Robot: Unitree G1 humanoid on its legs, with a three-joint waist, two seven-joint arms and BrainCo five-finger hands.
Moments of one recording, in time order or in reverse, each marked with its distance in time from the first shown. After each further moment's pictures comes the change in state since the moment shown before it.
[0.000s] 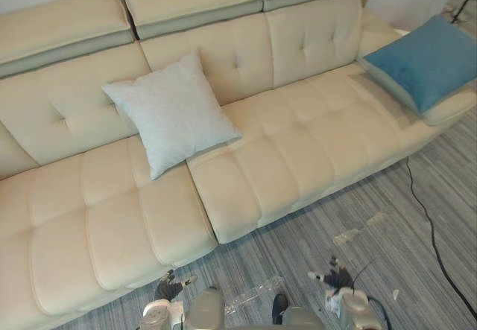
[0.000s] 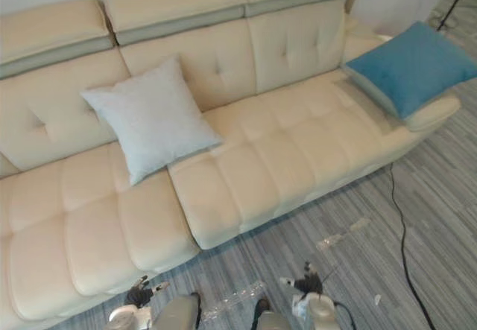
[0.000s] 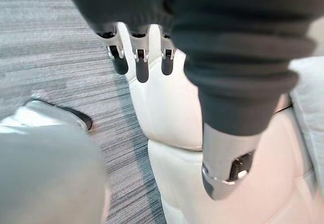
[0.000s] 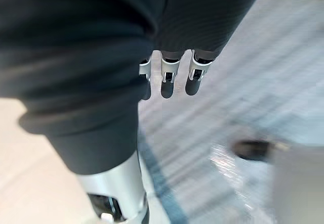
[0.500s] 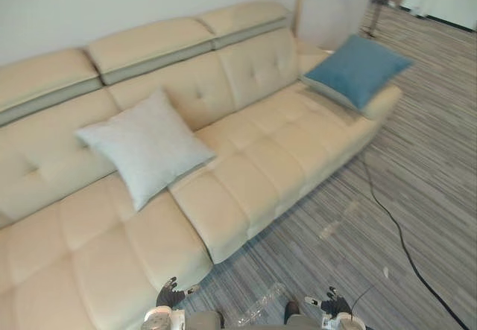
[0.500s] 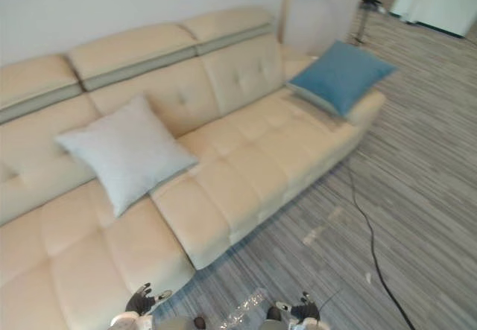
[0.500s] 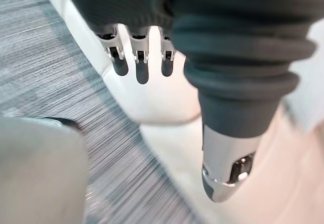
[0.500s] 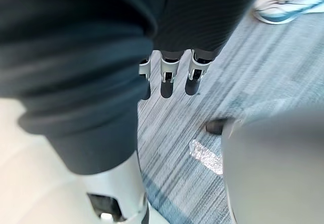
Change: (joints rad) left arm -0.023 -0.007 -0.026 0.064 0.074 0.017 -0.009; right arm -0.045 0.035 -0.044 0.077 0.010 0.030 0.009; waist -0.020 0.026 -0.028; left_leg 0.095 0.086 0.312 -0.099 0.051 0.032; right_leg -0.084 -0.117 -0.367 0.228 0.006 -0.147
